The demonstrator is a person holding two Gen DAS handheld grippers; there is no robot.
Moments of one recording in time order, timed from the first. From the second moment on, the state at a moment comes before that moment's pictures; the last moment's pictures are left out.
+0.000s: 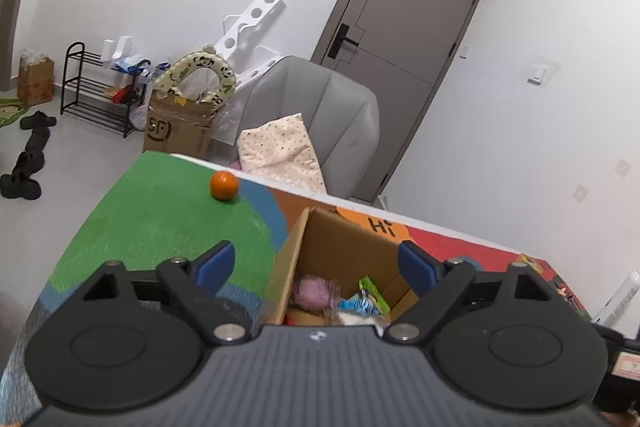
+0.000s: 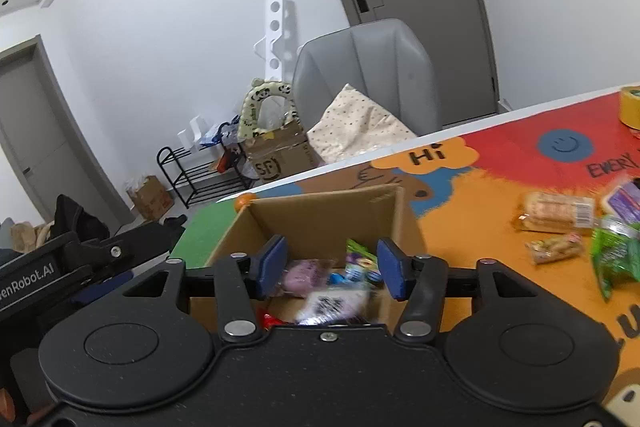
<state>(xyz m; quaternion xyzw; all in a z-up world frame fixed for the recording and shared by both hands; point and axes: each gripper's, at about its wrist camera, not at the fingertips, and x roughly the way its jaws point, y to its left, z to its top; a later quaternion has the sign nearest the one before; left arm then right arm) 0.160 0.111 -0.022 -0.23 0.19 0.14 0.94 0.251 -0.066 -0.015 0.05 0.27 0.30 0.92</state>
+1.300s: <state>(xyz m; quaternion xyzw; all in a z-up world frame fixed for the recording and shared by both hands) 0.162 -0.060 -0.033 -0.13 0.23 0.02 0.97 0.221 -0.273 -0.041 0.14 0.25 0.18 0.94</state>
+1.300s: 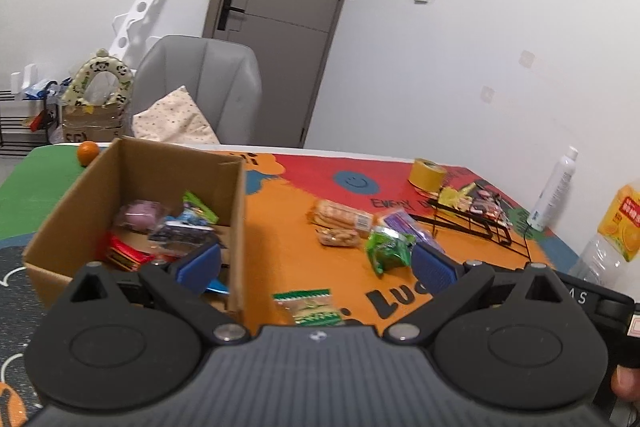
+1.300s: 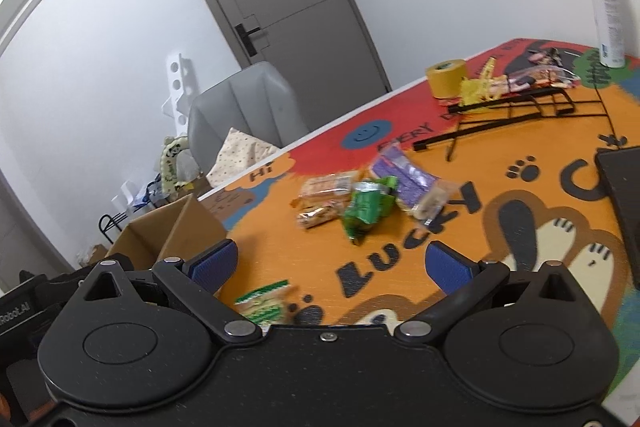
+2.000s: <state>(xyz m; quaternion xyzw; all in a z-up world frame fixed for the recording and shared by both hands) 0.198 -0.109 -0.087 -0.10 0.30 0.00 0.95 0.239 -0.301 -0.078 0.17 0.27 0.18 0.93</state>
